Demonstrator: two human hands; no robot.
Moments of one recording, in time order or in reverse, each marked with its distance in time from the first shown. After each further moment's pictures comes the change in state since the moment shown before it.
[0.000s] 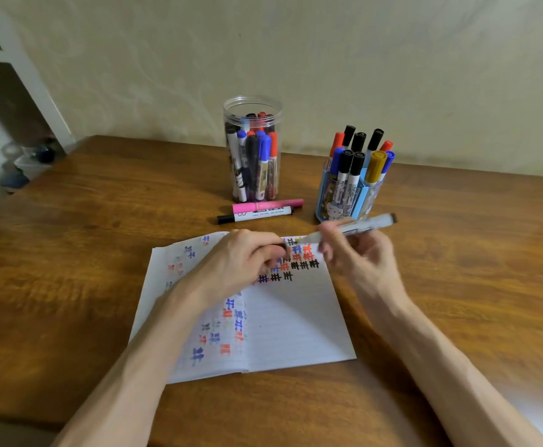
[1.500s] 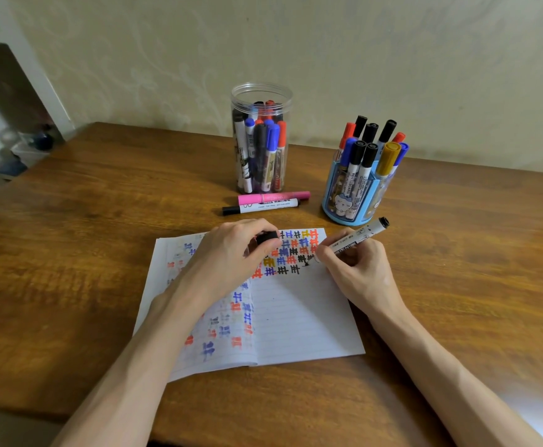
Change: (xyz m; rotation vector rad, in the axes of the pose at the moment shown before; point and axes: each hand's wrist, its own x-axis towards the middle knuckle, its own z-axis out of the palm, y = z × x) left_hand -0.005 -0.023 0.002 0.275 0.193 0.083; right_hand 0.000 0.023 0.012 -0.358 0.034 0.009
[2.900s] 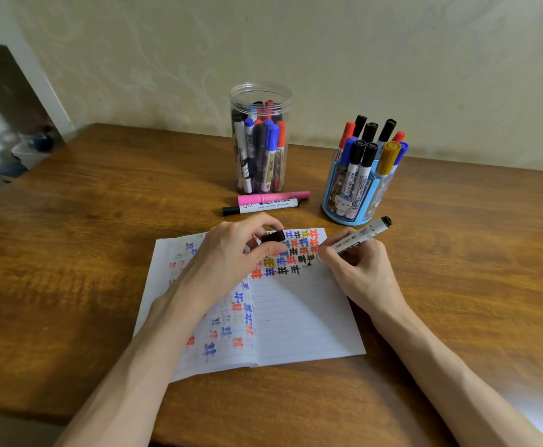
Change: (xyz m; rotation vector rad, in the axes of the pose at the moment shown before) left_hand -0.001 0.009 -0.004 -0.083 -0.010 -0.067; right_hand -0.001 -0.002 -0.002 0.051 -0.024 0.031
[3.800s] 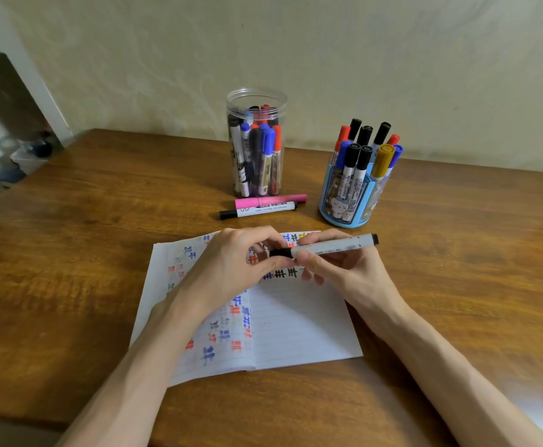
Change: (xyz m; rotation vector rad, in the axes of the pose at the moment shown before) left_hand -0.004 0.006 -0.001 -0.089 -0.056 0.104; right_hand -0.007 -0.016 -0.005 0.338 -0.210 0.001
